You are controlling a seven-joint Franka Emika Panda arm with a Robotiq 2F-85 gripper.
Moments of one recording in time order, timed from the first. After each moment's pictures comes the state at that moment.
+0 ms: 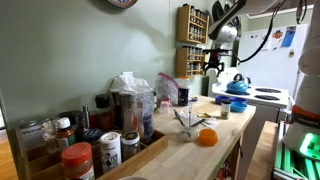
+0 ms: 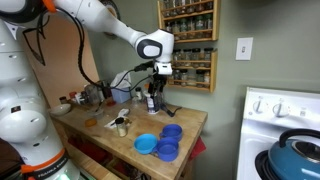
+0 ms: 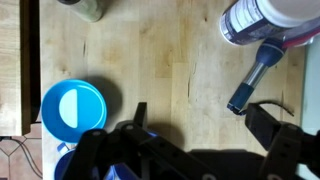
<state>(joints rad) -0.25 0.02 -0.22 -2.14 0.29 2.03 0.90</state>
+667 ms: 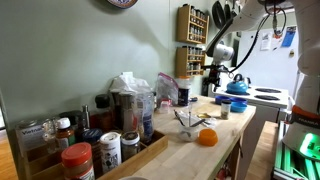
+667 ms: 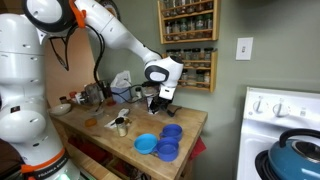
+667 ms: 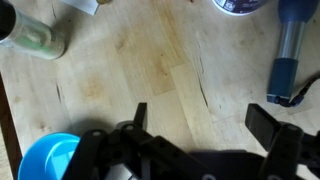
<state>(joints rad) -0.27 0.25 -0.25 -2.14 0.53 2.14 1.02</state>
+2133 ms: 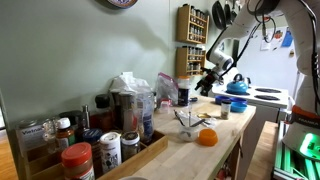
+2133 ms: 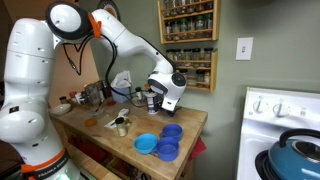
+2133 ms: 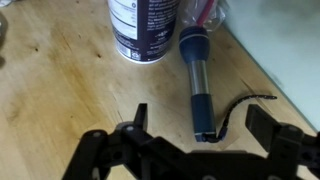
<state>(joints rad) -0.29 0.39 -0.23 -2.09 1.17 2.24 0.69</state>
